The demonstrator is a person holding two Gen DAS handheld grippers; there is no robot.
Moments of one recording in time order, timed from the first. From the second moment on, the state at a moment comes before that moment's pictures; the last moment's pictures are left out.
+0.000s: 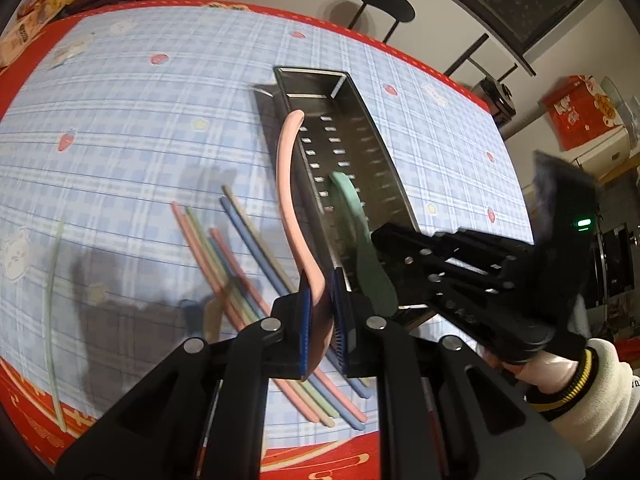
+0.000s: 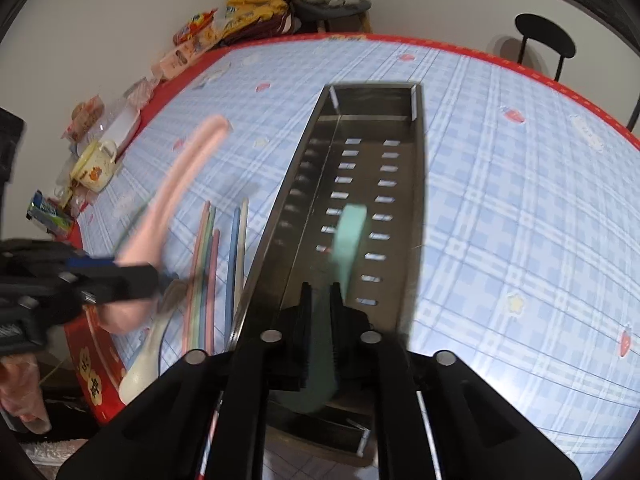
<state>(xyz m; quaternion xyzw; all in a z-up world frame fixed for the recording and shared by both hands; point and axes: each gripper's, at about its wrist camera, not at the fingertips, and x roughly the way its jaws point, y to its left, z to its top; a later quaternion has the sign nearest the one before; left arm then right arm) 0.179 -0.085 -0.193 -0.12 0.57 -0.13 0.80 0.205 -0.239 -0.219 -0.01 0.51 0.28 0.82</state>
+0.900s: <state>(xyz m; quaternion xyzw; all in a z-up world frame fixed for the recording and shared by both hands) 0.209 -0.135 -0.163 -0.10 0.52 -0.16 0.83 0.146 -0.359 -0.176 0.14 0.44 0.15 0.87</state>
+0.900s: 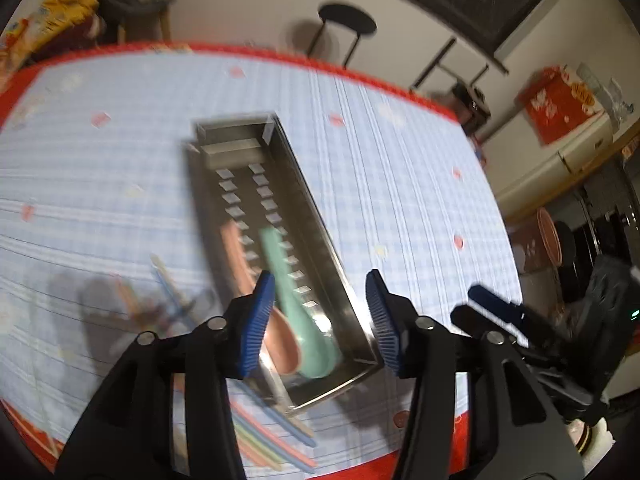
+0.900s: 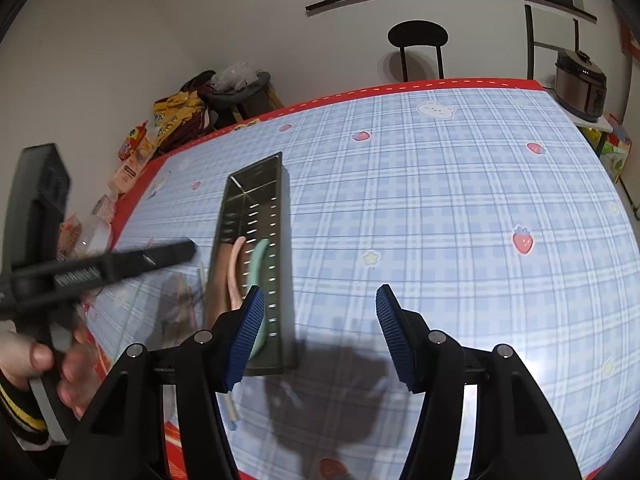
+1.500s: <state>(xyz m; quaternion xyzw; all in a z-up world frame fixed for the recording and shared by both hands) 0.096 0.019 -0.171 -0.09 0.48 -0.04 0.87 0.078 -0.261 -0.195 0.10 0.47 0.23 0.85</state>
